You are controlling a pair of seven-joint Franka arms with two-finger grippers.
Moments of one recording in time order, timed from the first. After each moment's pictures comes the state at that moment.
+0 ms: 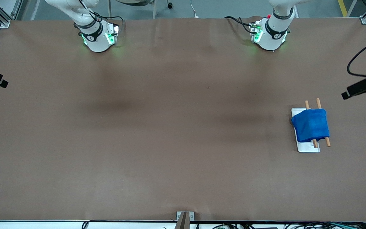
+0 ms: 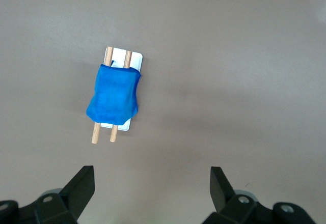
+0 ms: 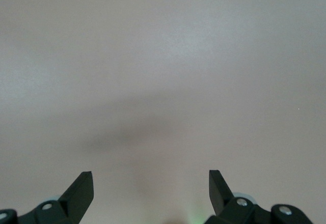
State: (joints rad) left arm 0.26 0.13 -0.24 -1.34 -0.06 1.46 -0.15; right arm -0.07 0.06 -0.06 -1.42 0.01 1.43 0.06
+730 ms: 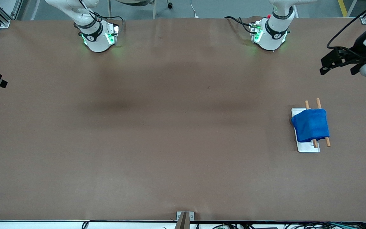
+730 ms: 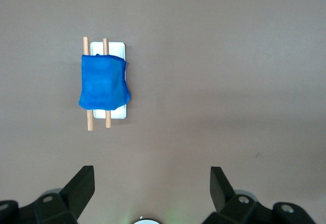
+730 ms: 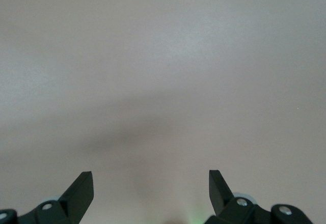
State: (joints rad) left arm 0.04 -0.05 -0.16 -1.52 -0.02 1.46 -0.11; right arm -0.07 0.06 -0.07 -1.42 0.01 1.43 0.06
